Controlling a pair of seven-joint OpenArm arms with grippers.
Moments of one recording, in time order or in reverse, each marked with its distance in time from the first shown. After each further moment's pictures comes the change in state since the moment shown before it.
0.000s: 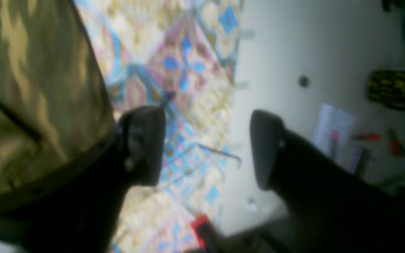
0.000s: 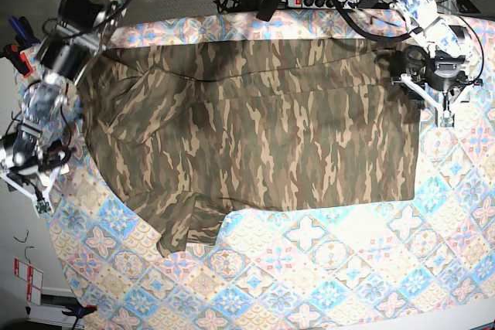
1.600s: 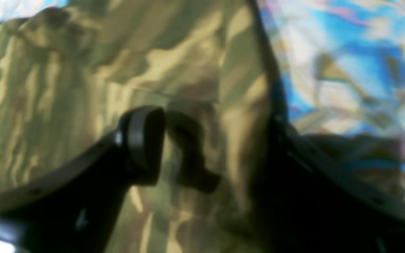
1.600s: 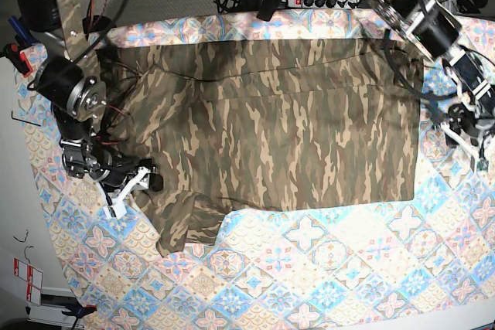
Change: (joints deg) left arm -19.3 -19.6 0.0 -32.6 0.2 0.3 -0.1; right arm 20.8 2.5 -2.8 -75.4 2.0 -1.1 47.6
